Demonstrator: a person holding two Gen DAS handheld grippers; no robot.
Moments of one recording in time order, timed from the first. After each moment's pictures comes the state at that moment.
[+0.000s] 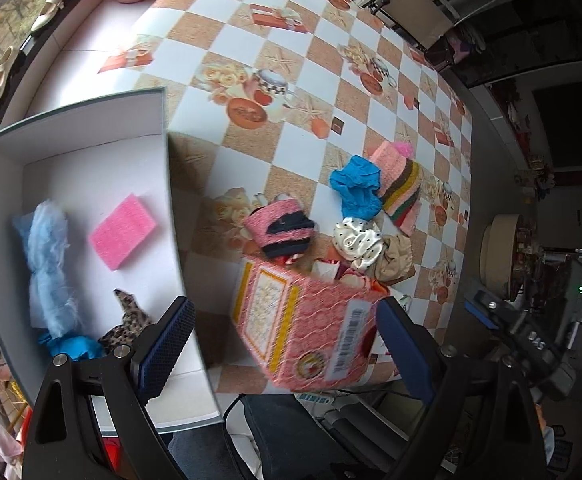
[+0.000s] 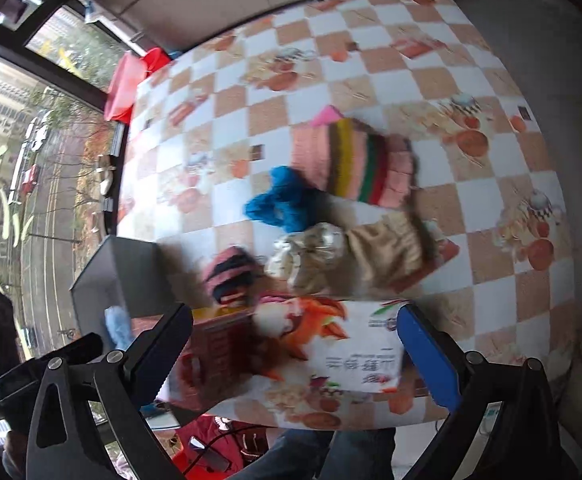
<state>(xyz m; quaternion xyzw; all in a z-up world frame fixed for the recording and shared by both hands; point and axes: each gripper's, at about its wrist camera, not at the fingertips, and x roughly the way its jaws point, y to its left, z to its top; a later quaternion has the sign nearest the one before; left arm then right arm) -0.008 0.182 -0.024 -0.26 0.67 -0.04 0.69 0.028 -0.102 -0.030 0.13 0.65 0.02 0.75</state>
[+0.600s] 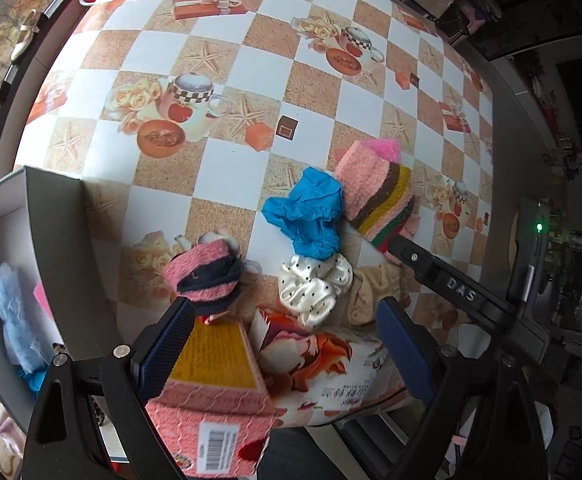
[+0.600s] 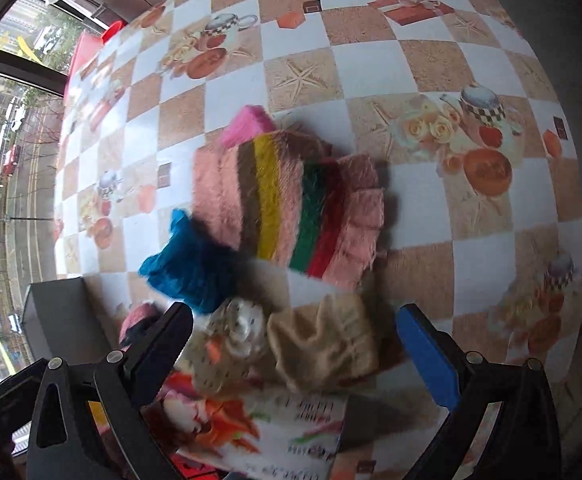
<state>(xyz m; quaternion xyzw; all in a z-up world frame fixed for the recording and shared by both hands) 0.086 0.083 -0.054 -0.19 0.72 -0.01 0.67 0.129 -0.145 -0.126 0.09 0.70 0.01 0.71</state>
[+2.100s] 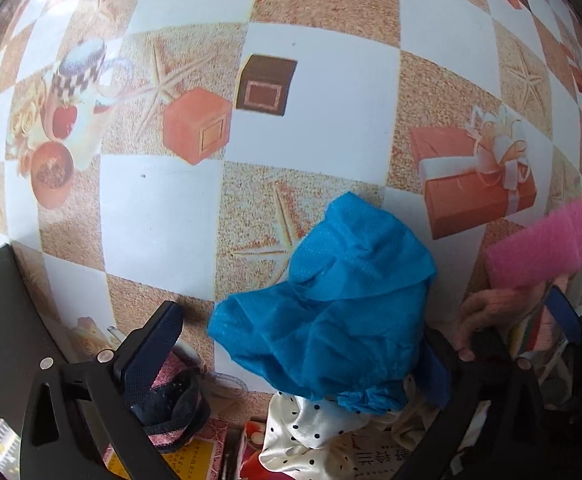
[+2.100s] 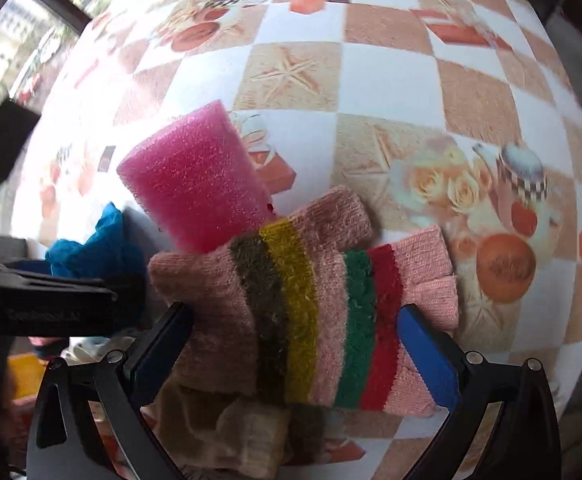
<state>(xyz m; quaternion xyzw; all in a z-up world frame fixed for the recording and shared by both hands) 0.159 0.035 -0.210 -0.09 0.80 0.06 0.60 0.119 -0.184 -0.171 -0.04 0.68 0.09 0.73</state>
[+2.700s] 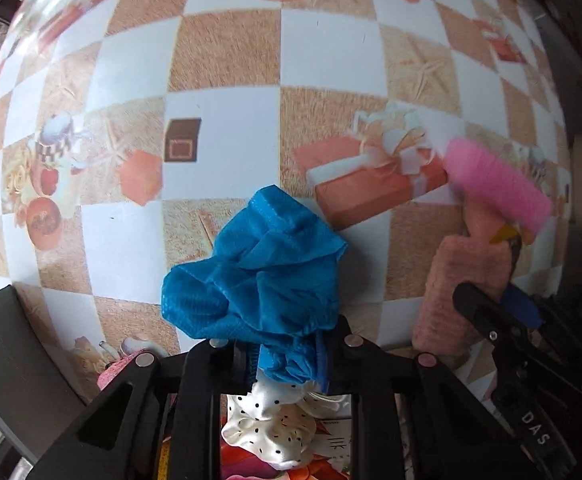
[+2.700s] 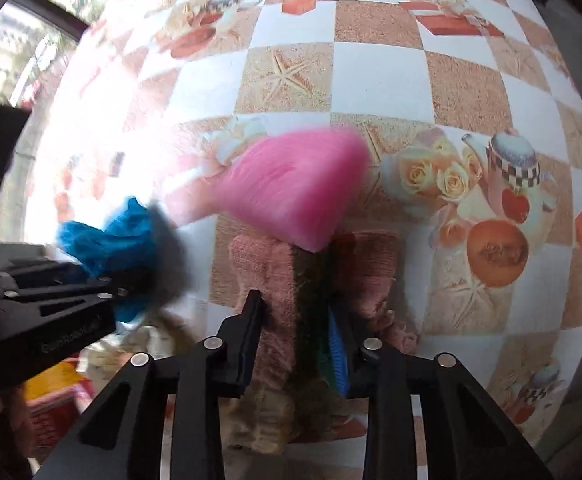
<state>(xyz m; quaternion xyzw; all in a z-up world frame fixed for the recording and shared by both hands) 0.178 -0.022 -0.184 -0.05 0.75 -0.01 0.65 0.146 -0.199 -0.146 0.06 0.69 0.10 0.71</state>
